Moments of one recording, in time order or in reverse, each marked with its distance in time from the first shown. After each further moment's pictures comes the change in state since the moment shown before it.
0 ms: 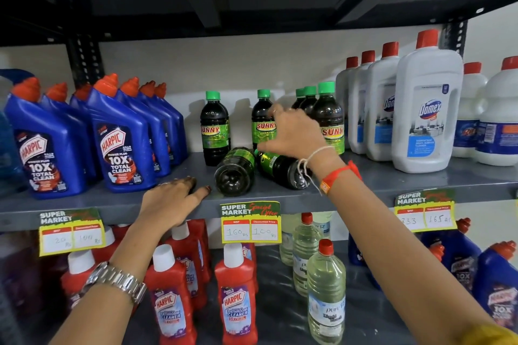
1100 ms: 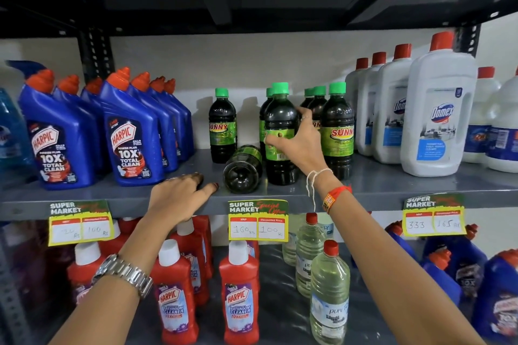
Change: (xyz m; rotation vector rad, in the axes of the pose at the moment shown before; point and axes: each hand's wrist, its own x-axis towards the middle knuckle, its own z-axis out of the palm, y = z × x) left_hand 0.003 -0.002 0.007 0.010 0.088 0.020; right_hand -0.004 0.002 0.041 0.783 0.222 0.288
